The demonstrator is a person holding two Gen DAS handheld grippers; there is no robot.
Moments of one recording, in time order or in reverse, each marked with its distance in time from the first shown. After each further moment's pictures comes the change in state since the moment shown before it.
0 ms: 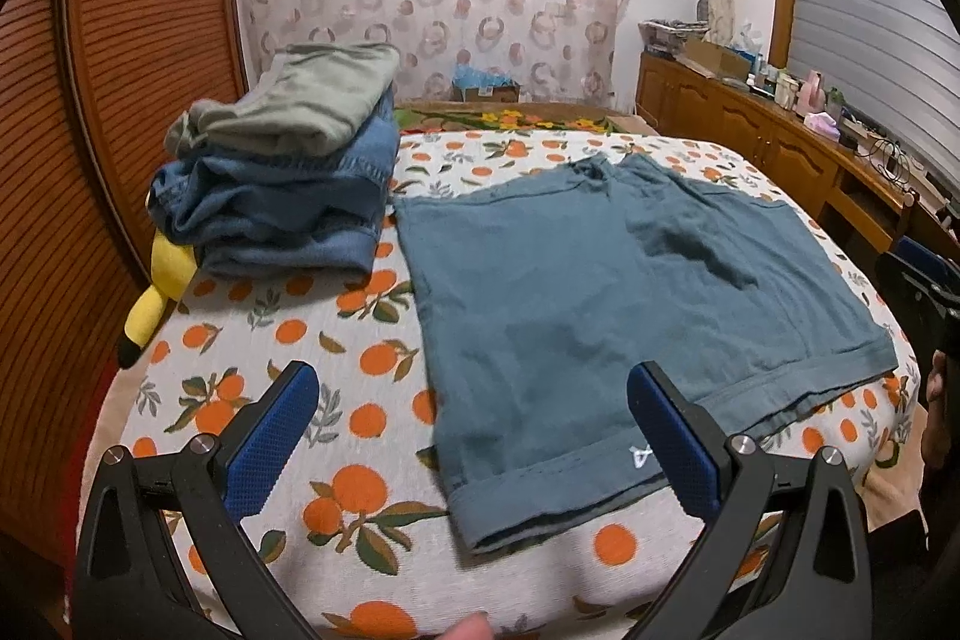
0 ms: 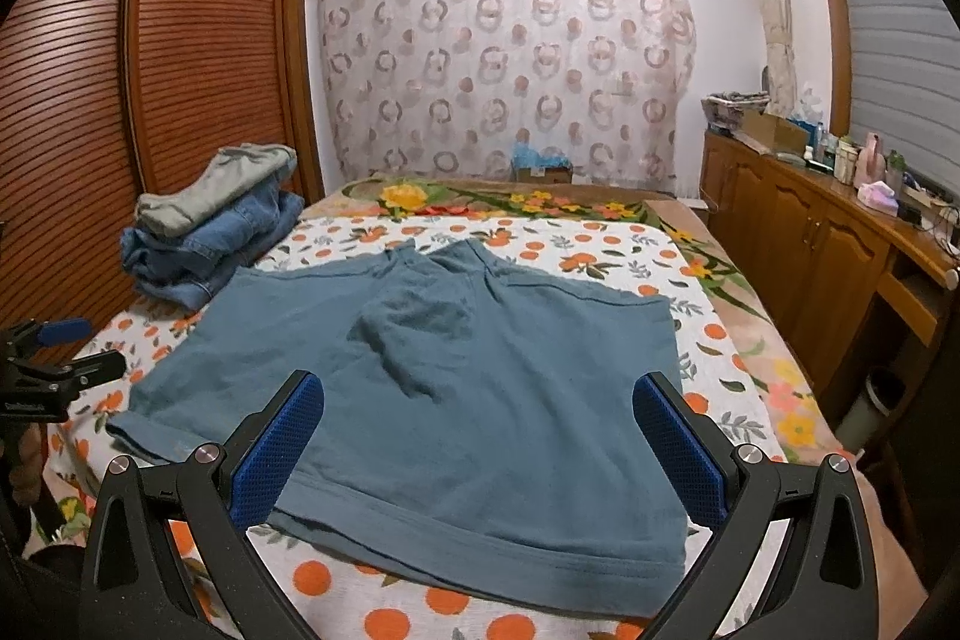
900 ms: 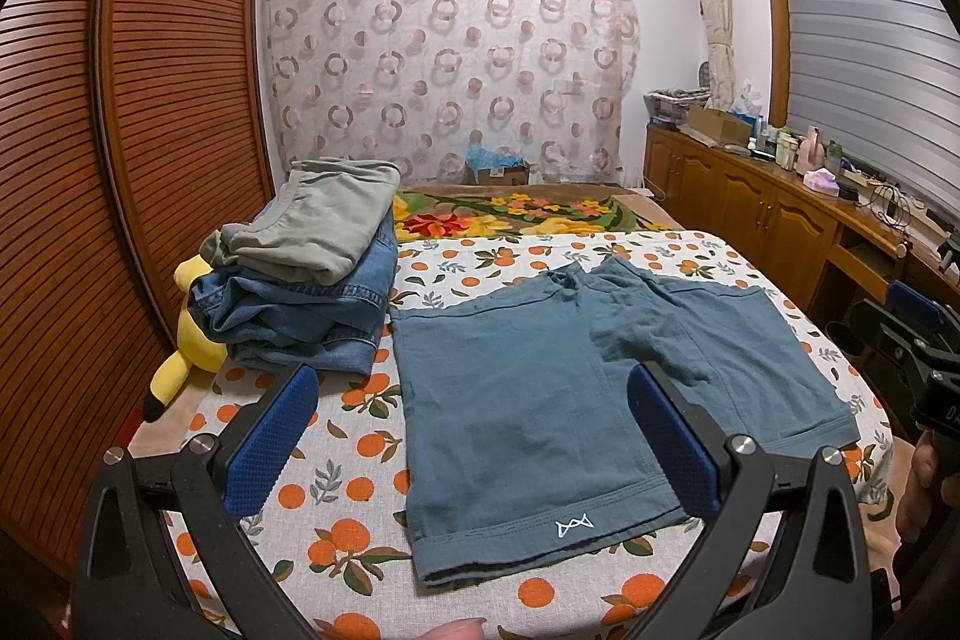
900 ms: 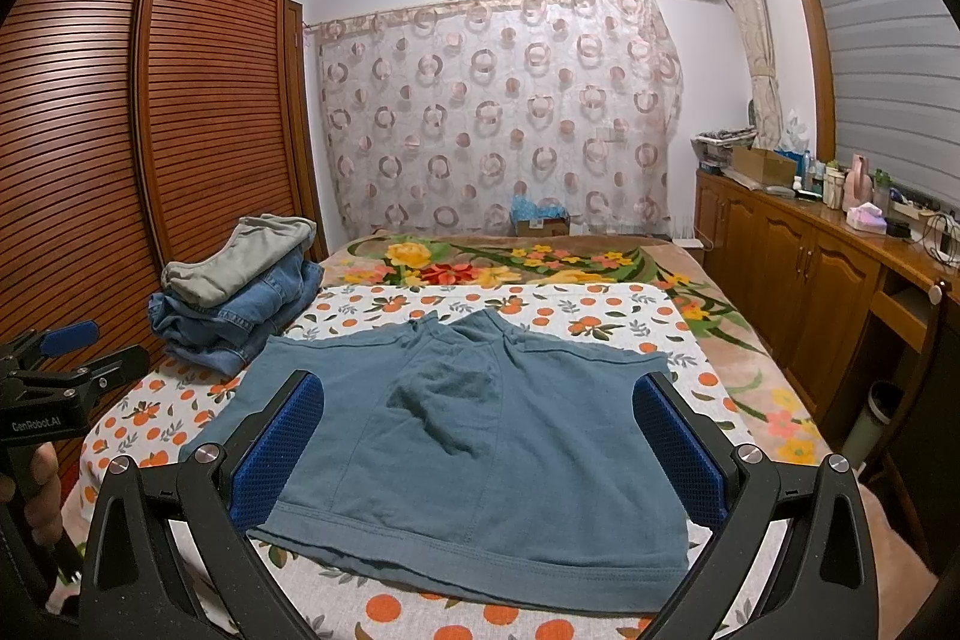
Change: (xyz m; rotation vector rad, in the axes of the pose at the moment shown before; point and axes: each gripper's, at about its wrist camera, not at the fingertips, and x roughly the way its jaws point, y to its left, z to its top) left arm -0.061 -0.030 0.032 0.004 -0.188 0.046; right arm -0.024 0.011 0.001 0.041 -0.129 0.000
